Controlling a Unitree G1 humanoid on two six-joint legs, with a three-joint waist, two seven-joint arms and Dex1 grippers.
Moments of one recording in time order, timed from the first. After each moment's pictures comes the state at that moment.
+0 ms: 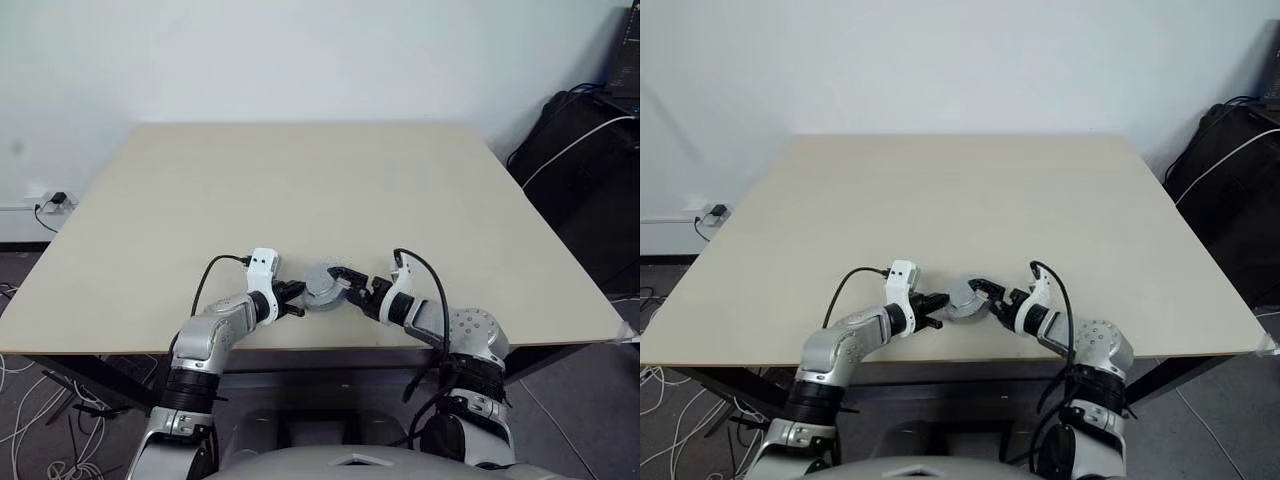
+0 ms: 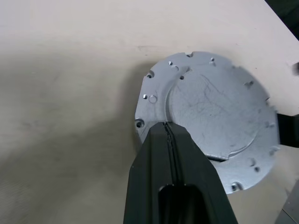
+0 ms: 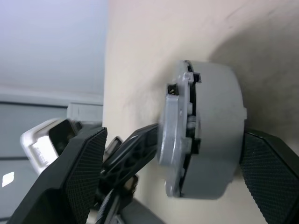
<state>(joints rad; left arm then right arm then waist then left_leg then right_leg) -0.21 0.08 -0.06 0.06 -0.32 0.80 -0.44 -0.31 0.07 -0.51 0.11 0.69 1.36 0.35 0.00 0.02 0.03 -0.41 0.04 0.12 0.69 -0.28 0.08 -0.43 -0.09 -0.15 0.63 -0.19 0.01</state>
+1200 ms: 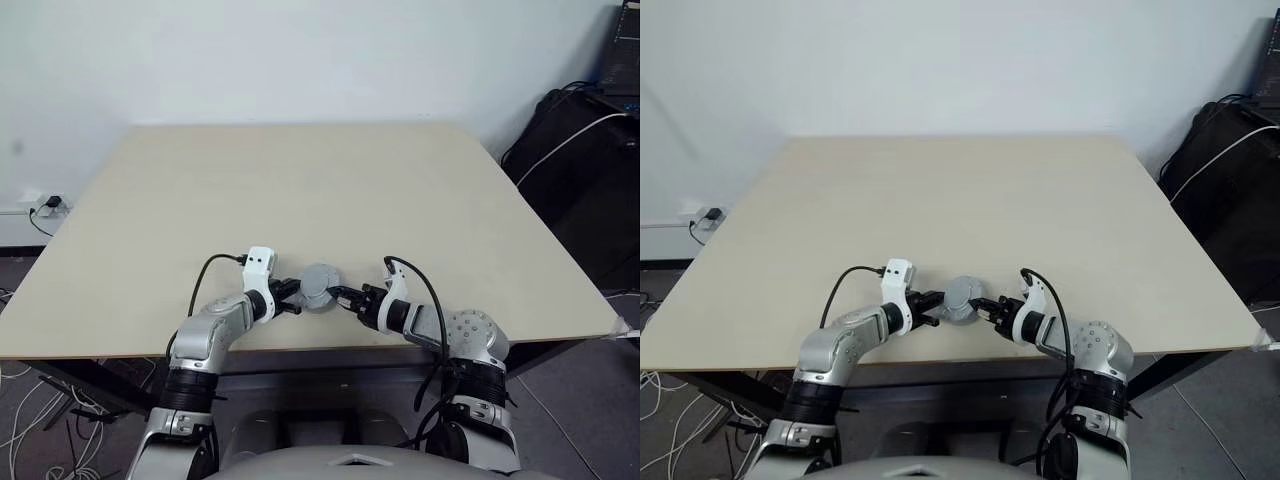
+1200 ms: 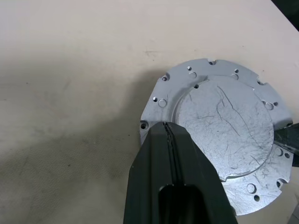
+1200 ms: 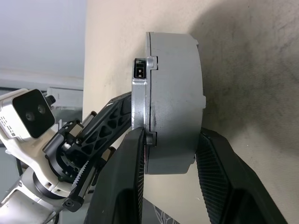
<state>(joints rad) -0.19 0.06 -0.03 0.06 -0.30 0.77 -0.43 -0.28 0.04 -0.42 0.10 0.67 1.36 0.33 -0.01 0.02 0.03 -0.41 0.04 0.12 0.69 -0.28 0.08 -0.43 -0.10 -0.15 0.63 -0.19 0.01</state>
